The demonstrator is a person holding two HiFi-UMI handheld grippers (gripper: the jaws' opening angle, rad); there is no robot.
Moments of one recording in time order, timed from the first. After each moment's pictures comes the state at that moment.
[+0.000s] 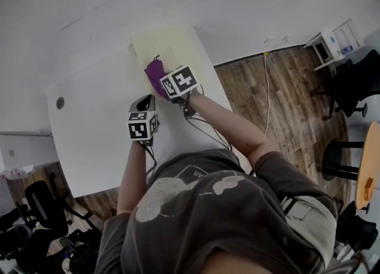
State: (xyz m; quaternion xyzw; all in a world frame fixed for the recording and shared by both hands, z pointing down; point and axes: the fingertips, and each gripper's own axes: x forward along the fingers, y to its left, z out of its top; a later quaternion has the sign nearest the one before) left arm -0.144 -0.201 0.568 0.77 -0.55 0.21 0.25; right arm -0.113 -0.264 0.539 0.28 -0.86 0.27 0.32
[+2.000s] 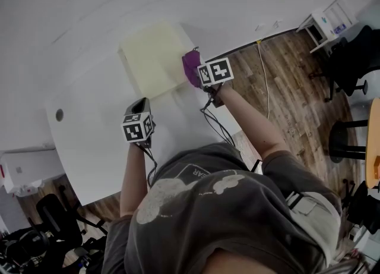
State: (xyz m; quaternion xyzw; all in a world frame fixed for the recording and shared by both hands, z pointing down) left arm -0.142 -0.191 0.575 0.77 -0.54 0.22 0.26; right arm 0.062 -0.294 0.570 0.42 -0.80 0.32 0.29
